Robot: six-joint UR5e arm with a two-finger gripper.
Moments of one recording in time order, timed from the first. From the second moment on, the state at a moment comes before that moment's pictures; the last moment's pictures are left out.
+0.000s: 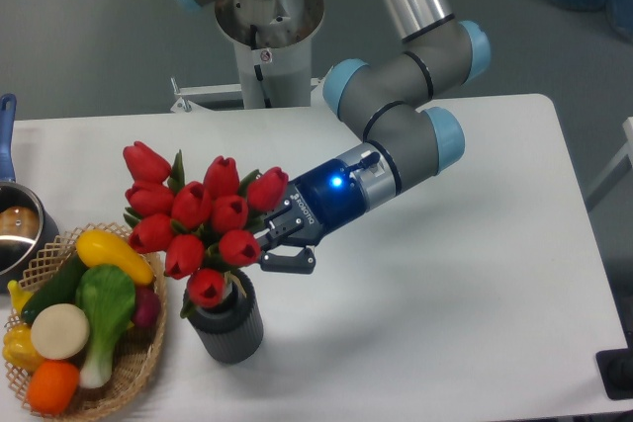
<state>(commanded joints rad) 2.55 -2.02 -1.73 -0.82 -0.04 1.31</state>
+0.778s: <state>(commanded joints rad) 2.55 -2.08 -1.78 -0.82 -0.04 1.45</state>
